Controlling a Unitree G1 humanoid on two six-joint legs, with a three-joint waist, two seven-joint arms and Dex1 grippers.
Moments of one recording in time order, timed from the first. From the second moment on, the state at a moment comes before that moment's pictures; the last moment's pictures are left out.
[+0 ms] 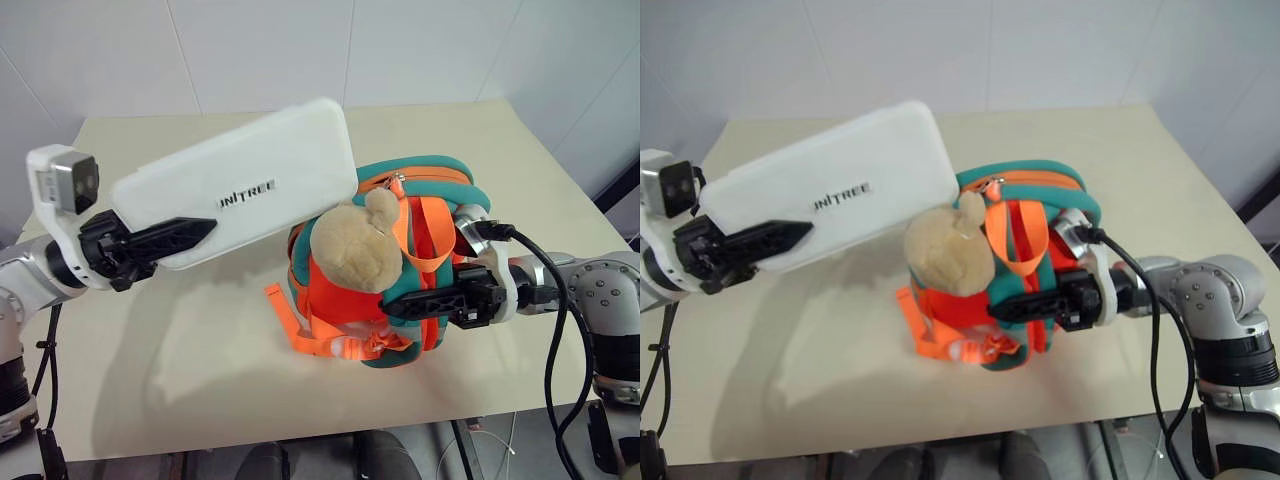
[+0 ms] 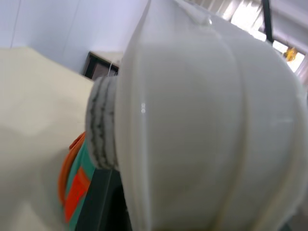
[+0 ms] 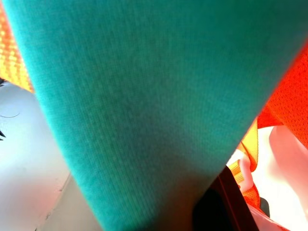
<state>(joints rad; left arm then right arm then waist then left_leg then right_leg) -0.45 0.88 0.43 -0.15 -1.16 0.95 -1.03 -0.65 -0.77 -0.04 -0.16 1.15 1.36 1.15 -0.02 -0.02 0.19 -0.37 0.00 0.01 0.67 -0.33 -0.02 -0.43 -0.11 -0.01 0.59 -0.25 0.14</state>
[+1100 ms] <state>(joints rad) -0.80 0.89 0.01 0.04 -0.64 0.62 -1.31 -0.62 -0.74 -0.05 -0.18 1.16 1.33 1.11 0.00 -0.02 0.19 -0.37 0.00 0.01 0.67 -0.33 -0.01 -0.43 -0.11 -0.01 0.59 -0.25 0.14</state>
